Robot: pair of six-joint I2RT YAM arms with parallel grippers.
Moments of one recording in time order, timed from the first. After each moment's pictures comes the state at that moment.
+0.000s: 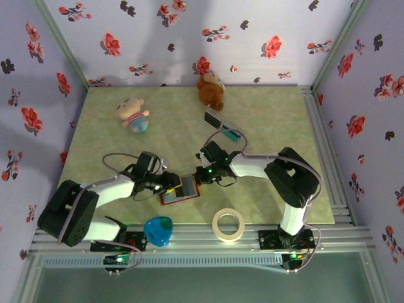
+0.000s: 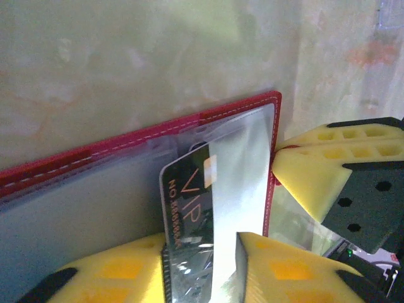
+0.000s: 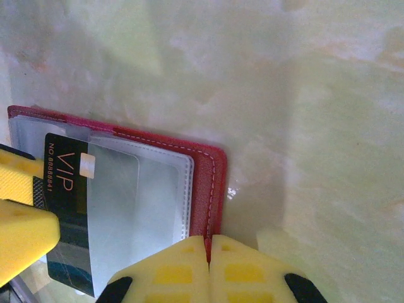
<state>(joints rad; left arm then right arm) -0.53 1.36 0.45 -0.07 0.51 -0.88 0.83 1.81 0.95 -0.20 -0.40 0.59</state>
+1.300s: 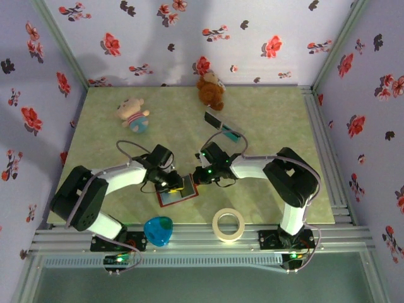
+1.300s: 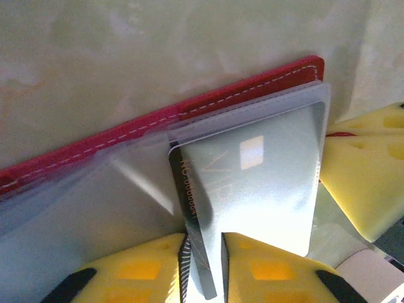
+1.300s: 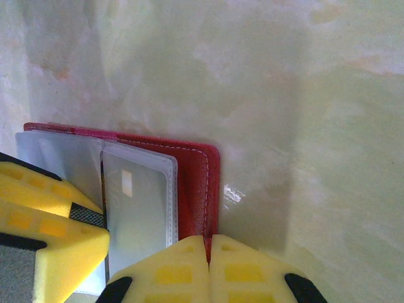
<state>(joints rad) -0.62 1.51 0.69 -0.41 0.42 -0.78 0.83 1.82 0.91 -0.09 -0.42 0.62</state>
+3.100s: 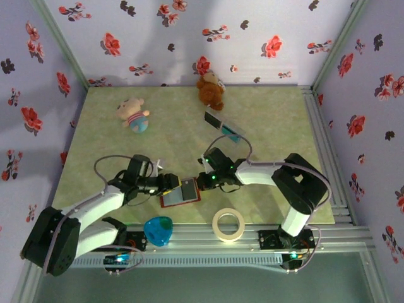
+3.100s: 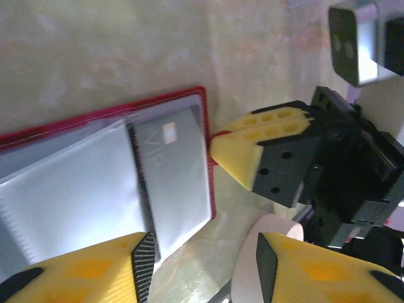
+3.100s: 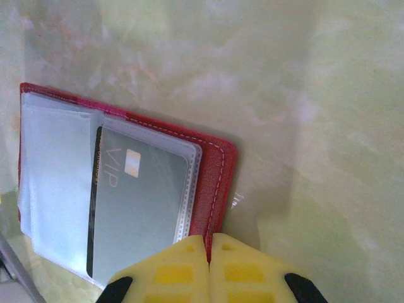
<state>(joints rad) -0.51 1.10 0.37 -0.08 0.61 -0.85 0.86 1.72 0.82 -0.09 -0.38 0.58</state>
